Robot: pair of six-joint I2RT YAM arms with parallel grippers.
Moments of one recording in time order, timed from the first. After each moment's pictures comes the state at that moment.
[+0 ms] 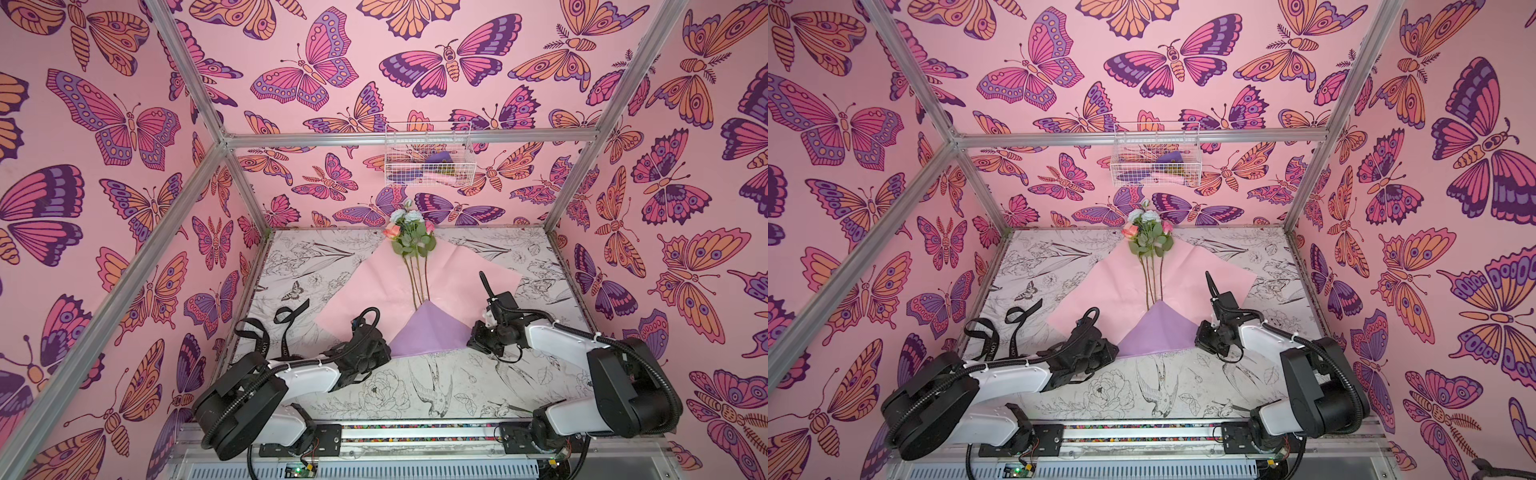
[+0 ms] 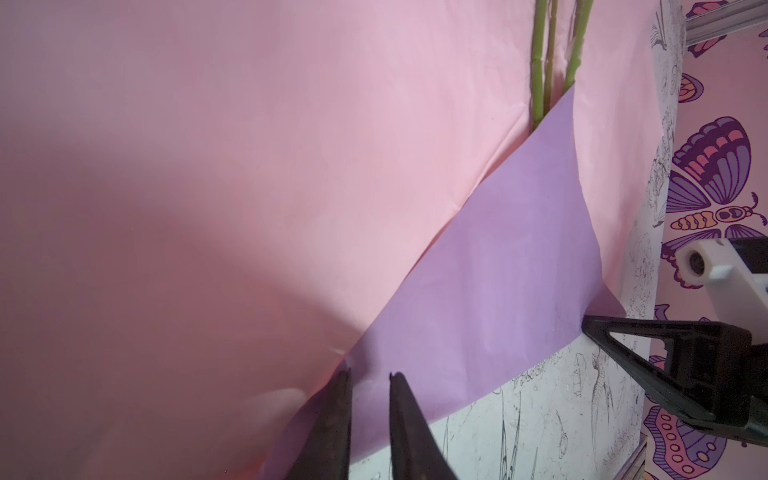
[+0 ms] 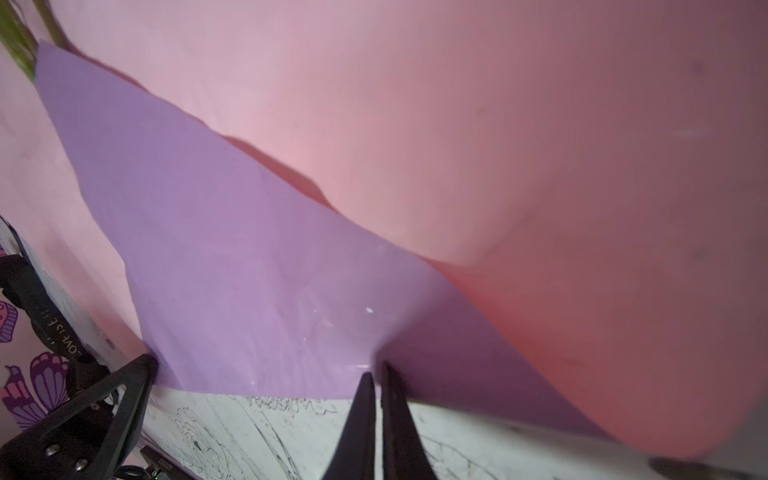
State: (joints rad) left arm -0.75 1.37 0.38 0.16 0.01 -1.09; right arm 0.29 1.44 0.62 -0.39 -0.34 0.75
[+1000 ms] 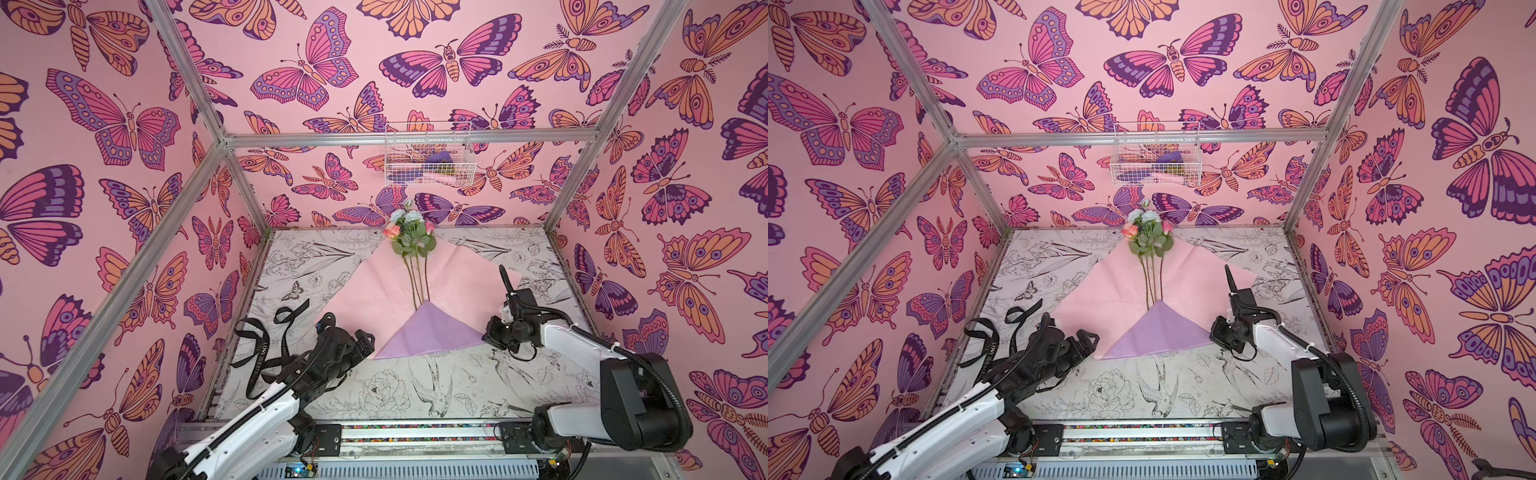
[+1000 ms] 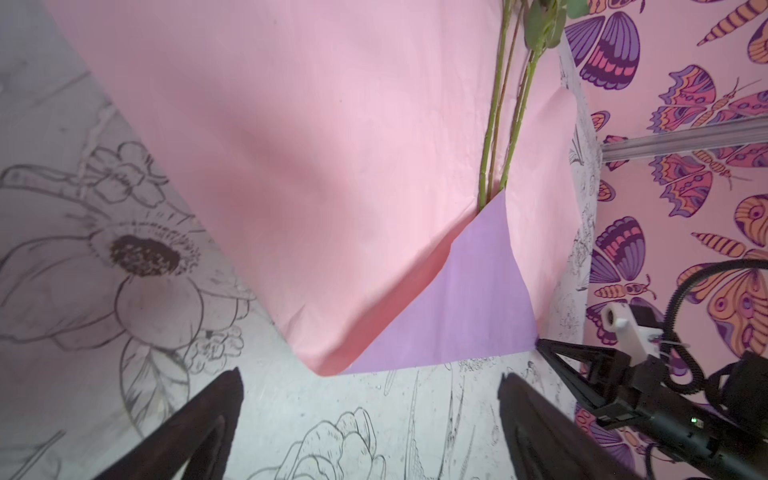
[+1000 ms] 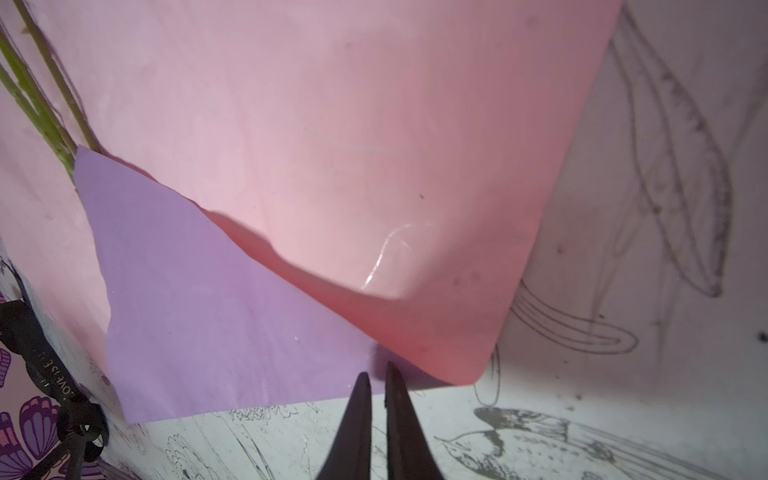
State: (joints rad) left arm -0.60 0.75 0.34 -0.33 -0.01 -1.16; right arm 0.16 1.36 0.62 -0.46 -0.32 0.65
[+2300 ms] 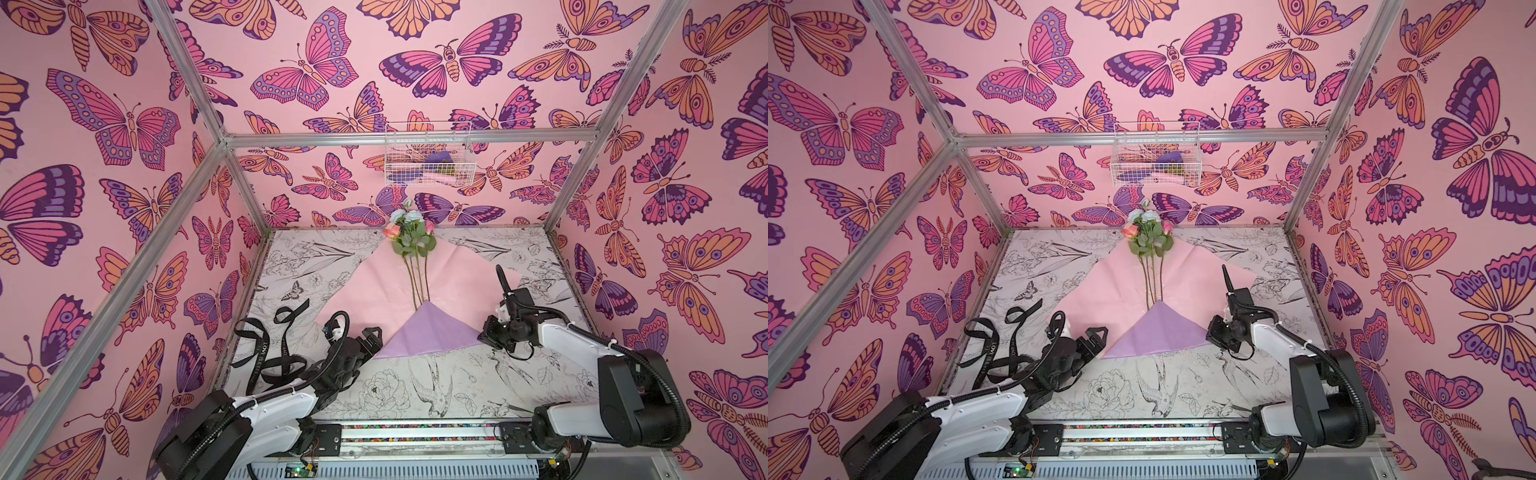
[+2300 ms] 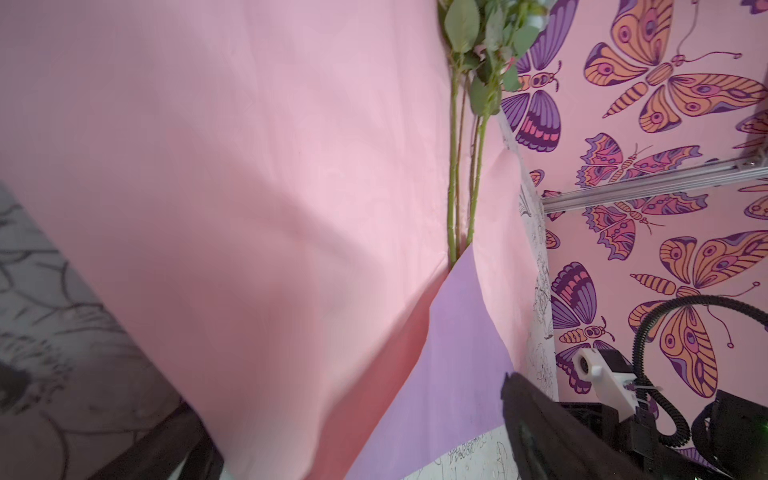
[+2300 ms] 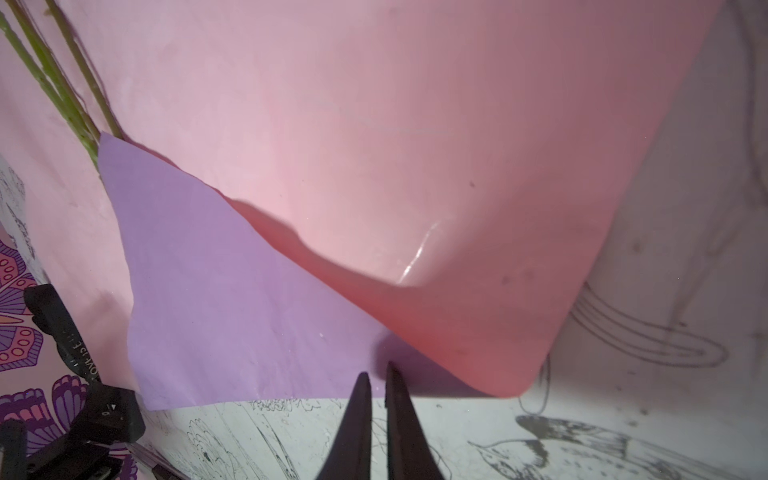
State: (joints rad) left arm -0.70 1.10 0.16 0.44 -0.22 -1.16; right arm 0.19 1.38 0.63 -0.44 -0.36 0.68
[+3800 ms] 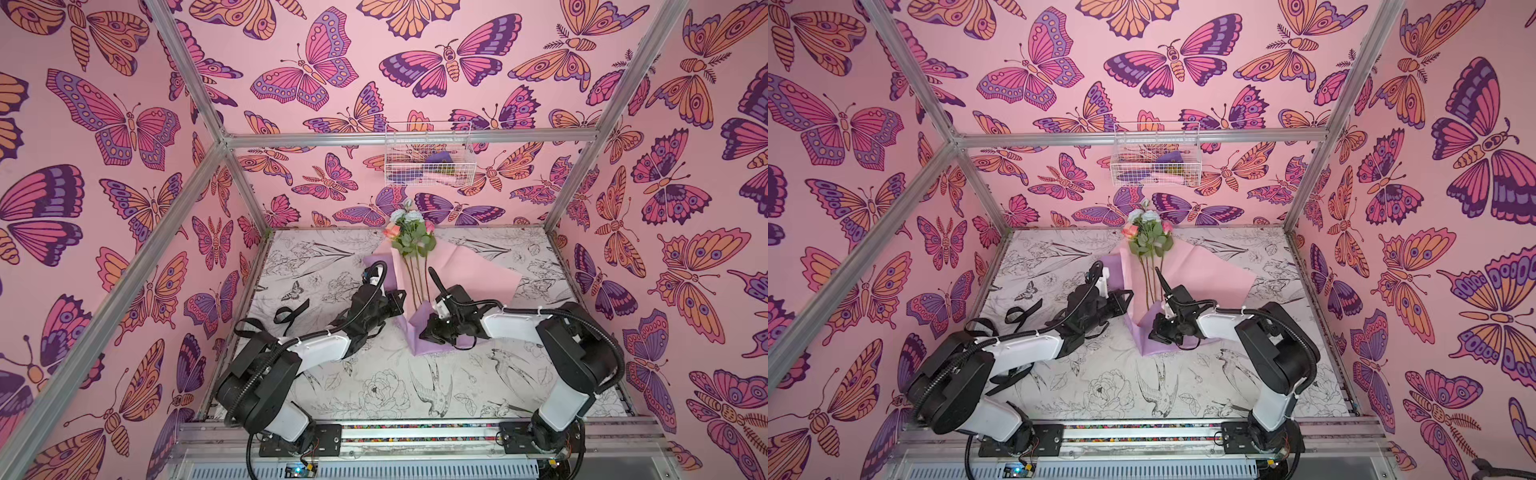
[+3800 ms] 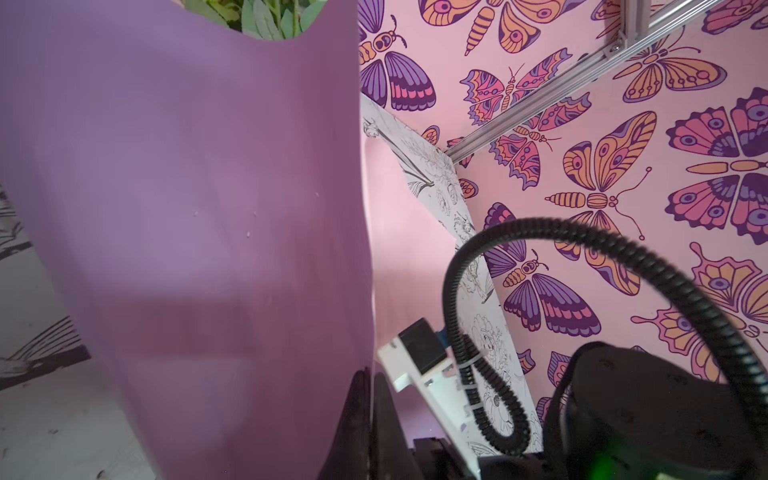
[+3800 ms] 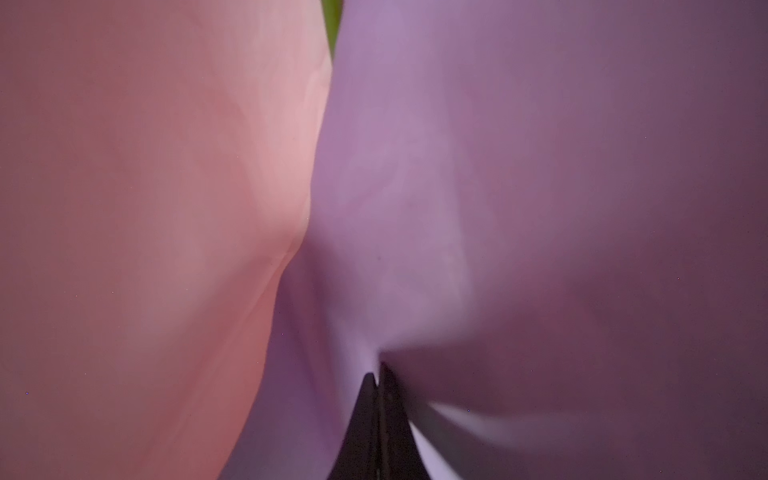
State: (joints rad) left arm -0.62 1.54 0.69 0.50 0.09 -0.83; right arm 0.62 1.77 0.84 -0.08 -0.48 0.90
